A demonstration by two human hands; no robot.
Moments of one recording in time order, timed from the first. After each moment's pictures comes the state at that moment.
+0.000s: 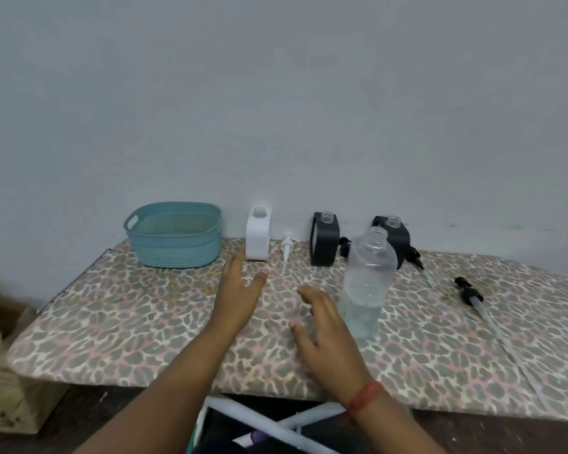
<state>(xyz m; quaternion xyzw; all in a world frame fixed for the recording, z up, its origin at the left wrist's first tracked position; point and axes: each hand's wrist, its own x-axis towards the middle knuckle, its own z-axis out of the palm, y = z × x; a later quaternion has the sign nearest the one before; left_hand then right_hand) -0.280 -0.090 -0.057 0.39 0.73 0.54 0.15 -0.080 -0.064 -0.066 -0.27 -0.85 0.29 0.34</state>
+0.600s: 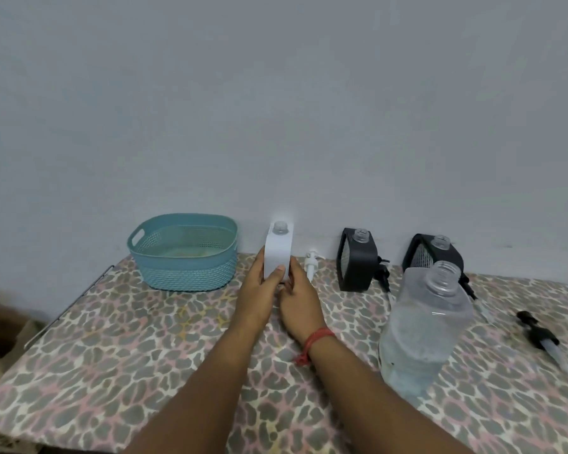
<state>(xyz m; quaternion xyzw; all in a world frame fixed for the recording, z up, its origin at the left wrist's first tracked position) -0.336 -0.019 -0.075 0.34 0.62 0.66 0.27 -0.241 0.011 -0.061 -0.34 -0.71 0.51 0.35</state>
